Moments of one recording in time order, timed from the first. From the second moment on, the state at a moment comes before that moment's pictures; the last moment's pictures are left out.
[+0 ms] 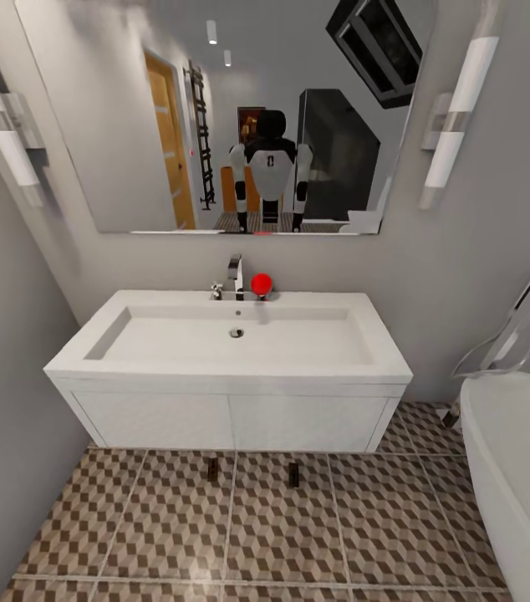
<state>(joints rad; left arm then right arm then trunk) -0.20 -0.04 -0.25 0.05 0.51 0.03 0.19 -0.27 0.04 -0.13 0.06 0.28 -0.16 -0.19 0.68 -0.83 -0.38</state>
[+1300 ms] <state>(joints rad) -0.20 -0.04 -0.25 0.05 0.51 0.03 0.19 -0.28 0.04 -0.13 0.06 0.28 -0.15 -0.19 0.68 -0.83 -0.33</state>
